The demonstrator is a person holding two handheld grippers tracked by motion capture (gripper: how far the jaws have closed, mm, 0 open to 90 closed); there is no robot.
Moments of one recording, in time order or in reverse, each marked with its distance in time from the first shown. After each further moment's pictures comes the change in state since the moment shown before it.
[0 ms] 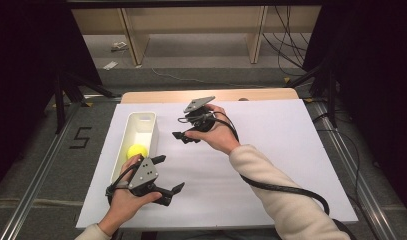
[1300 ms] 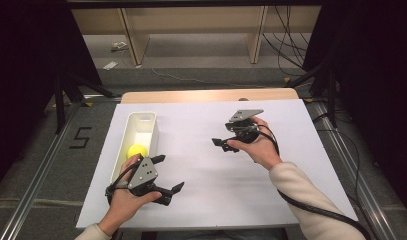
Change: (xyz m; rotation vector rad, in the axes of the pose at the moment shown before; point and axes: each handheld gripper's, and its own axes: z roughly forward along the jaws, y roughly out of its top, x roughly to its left) left arm 0.001 0.001 -0.001 -0.005 0.006 0.000; right arm -0.033 -0.087 -0.077 -0.016 -0.113 0.124
